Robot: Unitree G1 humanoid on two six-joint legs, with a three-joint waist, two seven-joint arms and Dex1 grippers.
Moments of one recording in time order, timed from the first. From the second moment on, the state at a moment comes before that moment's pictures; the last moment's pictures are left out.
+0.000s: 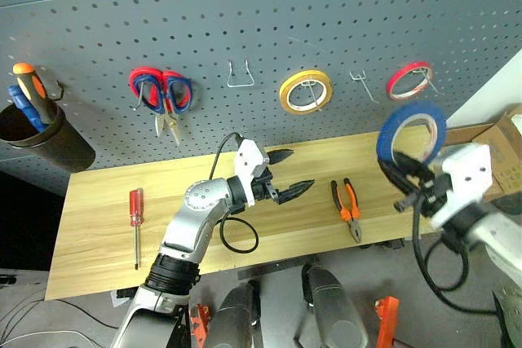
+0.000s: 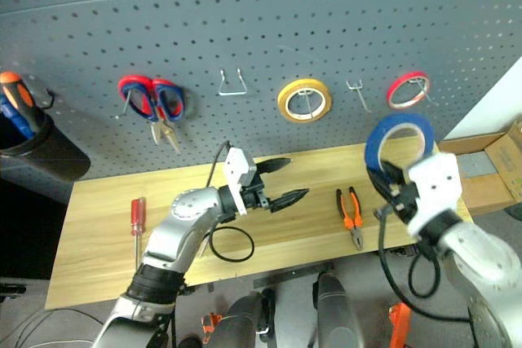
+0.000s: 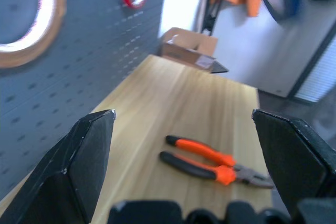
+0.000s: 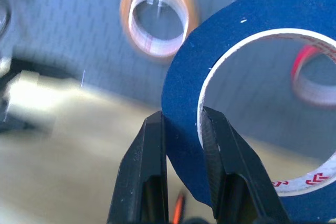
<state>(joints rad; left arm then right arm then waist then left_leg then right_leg) -0.42 0.27 -0.16 0.00 -0.31 0.23 -0.89 -0.18 -0.60 -0.22 -0.93 0.48 0.85 0.22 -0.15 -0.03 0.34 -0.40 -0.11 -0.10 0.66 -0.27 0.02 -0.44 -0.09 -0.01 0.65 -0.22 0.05</state>
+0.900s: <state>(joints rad) -0.33 0.28 -0.16 -0.19 -0.32 0.34 -0.80 -0.37 -0.55 0.01 -0.47 0.23 0.57 0.33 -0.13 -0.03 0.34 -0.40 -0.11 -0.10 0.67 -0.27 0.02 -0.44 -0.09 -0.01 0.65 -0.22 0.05</state>
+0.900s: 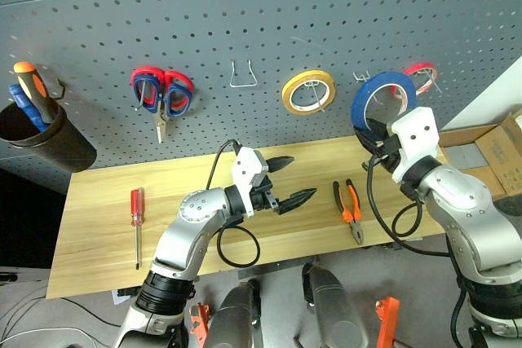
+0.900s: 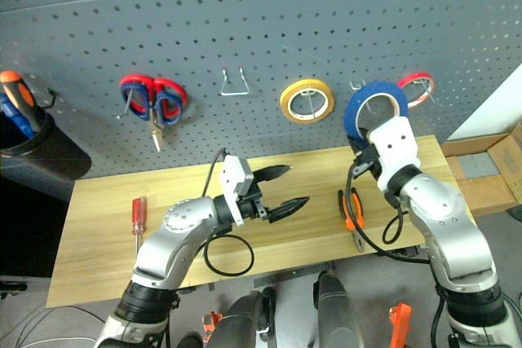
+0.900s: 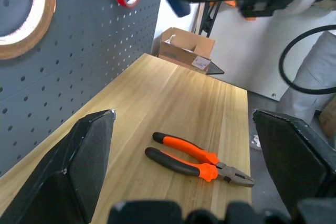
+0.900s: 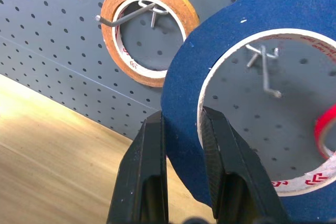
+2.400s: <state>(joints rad) -0.11 0.53 -0.17 -0.23 -0.30 0.34 -0.91 -0.16 -0.31 -0.05 -0.45 0.30 1.21 0.07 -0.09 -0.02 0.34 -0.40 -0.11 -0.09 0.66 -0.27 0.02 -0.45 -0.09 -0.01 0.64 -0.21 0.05</state>
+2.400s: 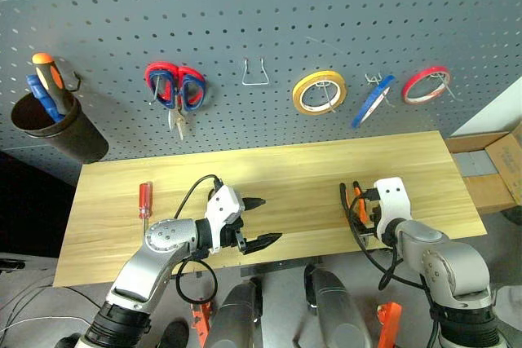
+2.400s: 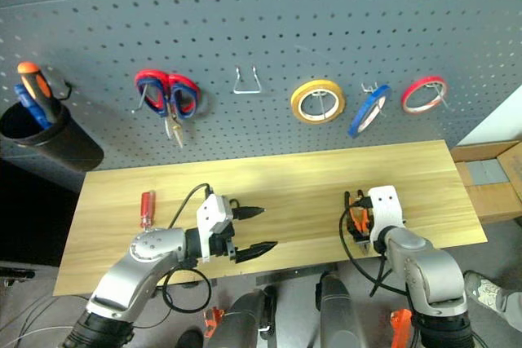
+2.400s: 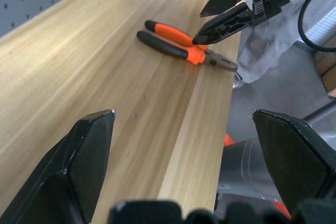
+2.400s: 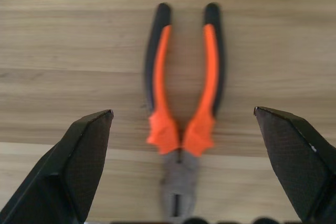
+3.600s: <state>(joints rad) -0.16 0.52 -0.11 -0.27 -0.32 0.36 -0.84 -0.26 -0.44 -0.02 -0.42 0.37 1.13 0.39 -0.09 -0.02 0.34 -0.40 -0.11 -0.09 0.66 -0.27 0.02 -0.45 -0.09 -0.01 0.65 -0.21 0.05</state>
